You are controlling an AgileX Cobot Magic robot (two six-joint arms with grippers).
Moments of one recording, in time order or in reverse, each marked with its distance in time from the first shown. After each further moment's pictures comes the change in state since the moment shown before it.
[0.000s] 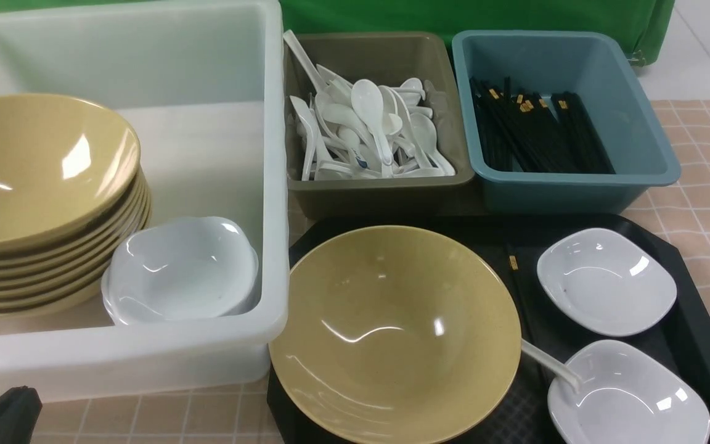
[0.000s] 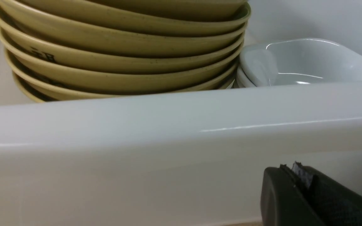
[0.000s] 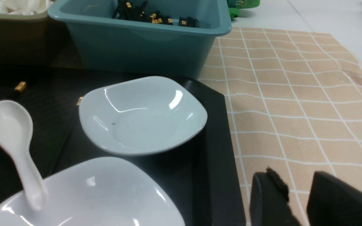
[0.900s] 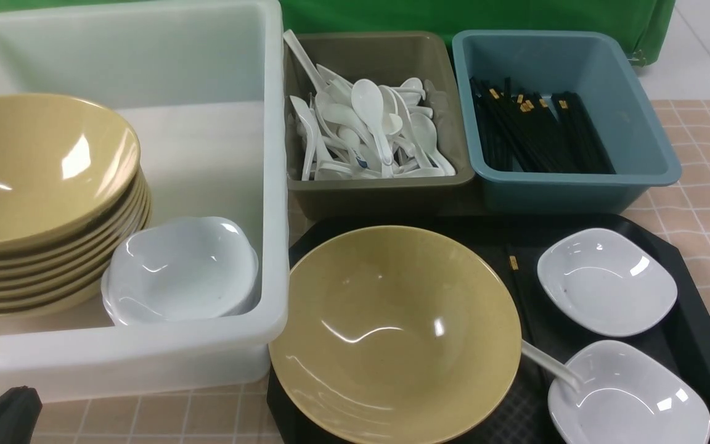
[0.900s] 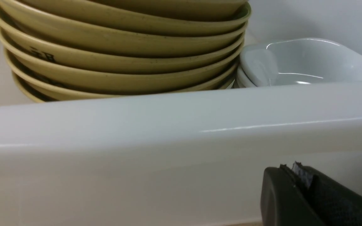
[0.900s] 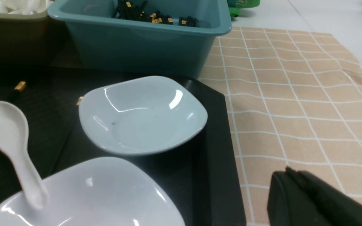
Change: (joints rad) right arm 0.000 0.000 0.000 0.000 0.000 0.001; left arm 0.000 0.000 0.000 0.000 0.000 0.000
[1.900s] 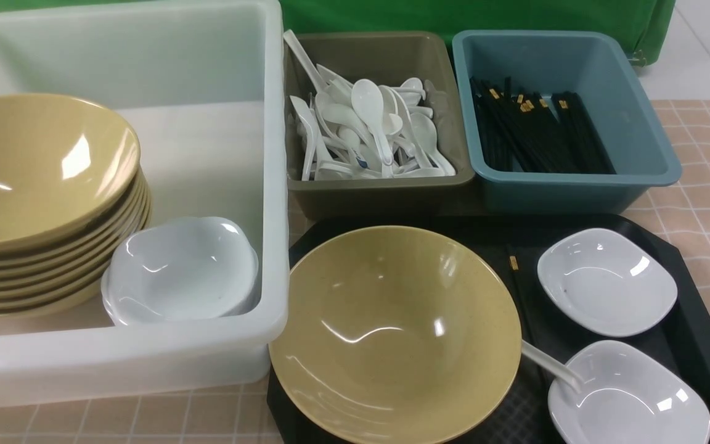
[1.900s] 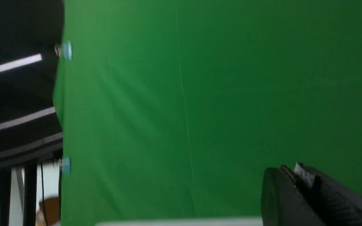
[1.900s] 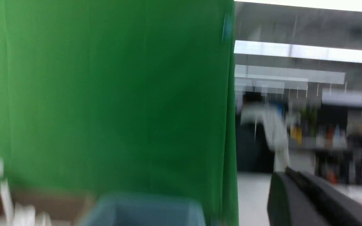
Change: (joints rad) right arm 0.000 0.000 0.005 0.000 -0.728 0.022; left arm 0.000 0.000 0.002 0.030 -0.822 0.002
